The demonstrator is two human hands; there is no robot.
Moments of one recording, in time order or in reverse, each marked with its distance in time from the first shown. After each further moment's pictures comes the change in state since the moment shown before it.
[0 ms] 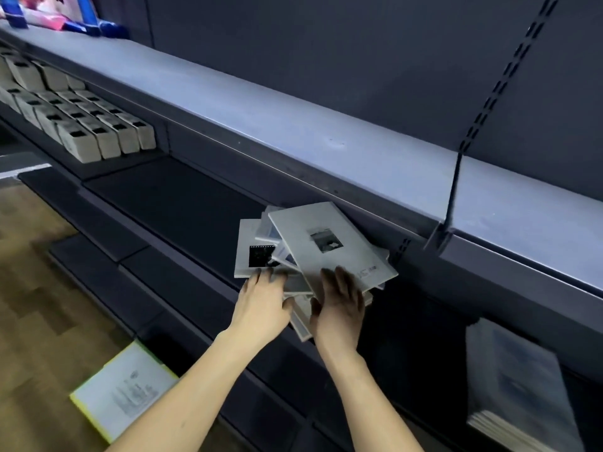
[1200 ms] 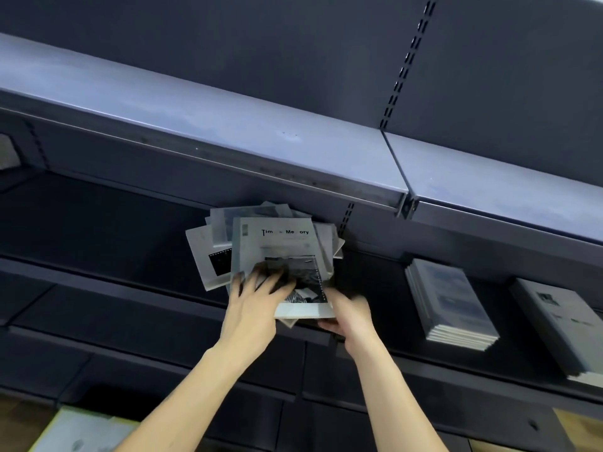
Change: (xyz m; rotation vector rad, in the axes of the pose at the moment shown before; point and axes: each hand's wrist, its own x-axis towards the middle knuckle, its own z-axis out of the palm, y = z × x) left_hand 0.001 -0.030 0.001 0.110 0.024 0.576; right_hand -0.039 -0.022 -0.059 1.070 0.017 0.961
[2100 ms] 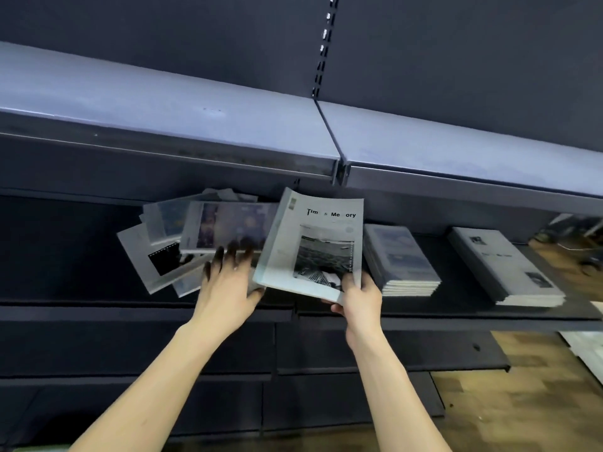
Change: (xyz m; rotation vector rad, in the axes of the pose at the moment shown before) left_hand 0.029 0.028 0.002 -0.197 -0.186 -0.060; right_hand -0.018 0.019 -0.074 0.152 0.382 -0.192
